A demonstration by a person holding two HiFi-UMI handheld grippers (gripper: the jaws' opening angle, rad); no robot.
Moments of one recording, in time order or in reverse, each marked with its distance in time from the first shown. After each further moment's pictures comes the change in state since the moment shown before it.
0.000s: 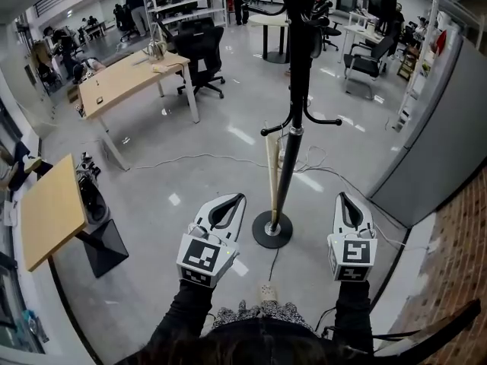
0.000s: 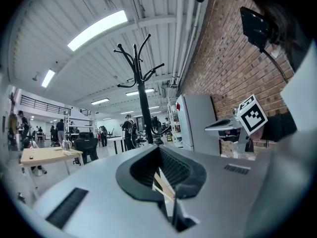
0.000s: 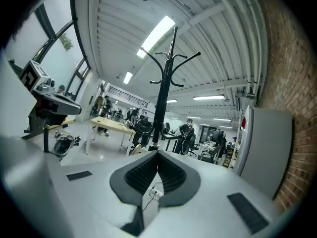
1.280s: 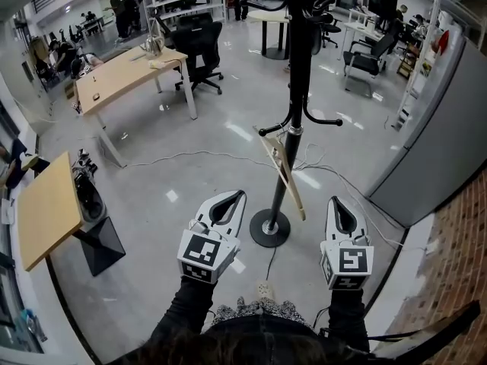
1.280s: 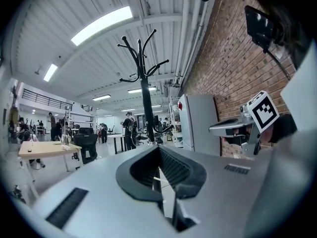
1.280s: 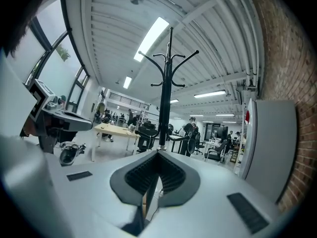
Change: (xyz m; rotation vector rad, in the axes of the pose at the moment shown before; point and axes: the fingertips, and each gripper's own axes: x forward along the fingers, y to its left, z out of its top) left arm 0.024 0.004 -0.007 -0.033 0.025 -0.008; right arm 0.001 0.015 0.012 0.077 -0.024 0.054
